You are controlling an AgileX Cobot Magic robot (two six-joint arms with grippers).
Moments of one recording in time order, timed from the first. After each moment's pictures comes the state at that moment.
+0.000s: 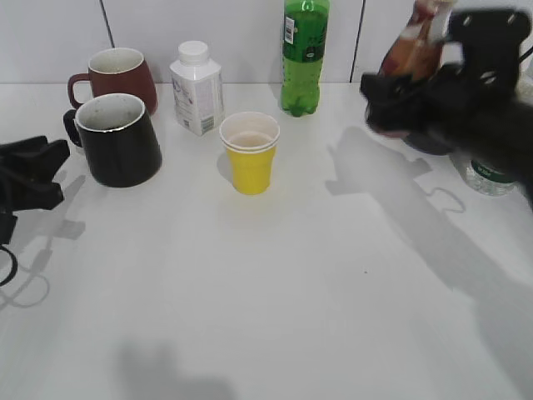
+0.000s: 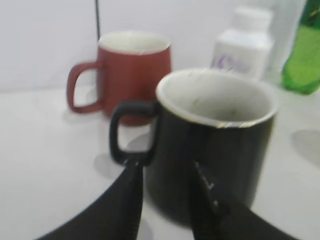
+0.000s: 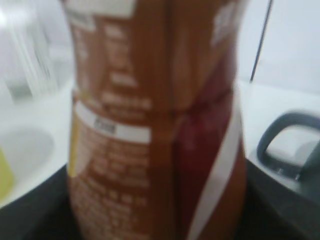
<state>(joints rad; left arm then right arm) -0.04 1.76 -0.35 0.36 -1.20 -0.13 0.37 1.68 -0.67 -0.05 -0.76 0.13</state>
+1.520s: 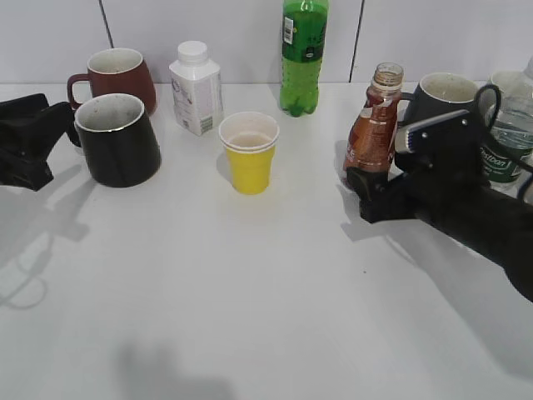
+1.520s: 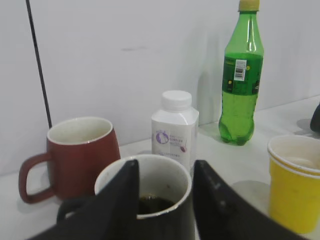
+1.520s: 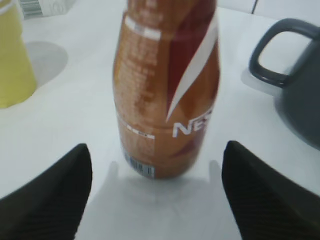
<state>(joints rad) -0.04 1.56 -0.35 0.52 -1.20 -0.20 0.37 1.90 -0.53 -0.09 -0.99 0.00</state>
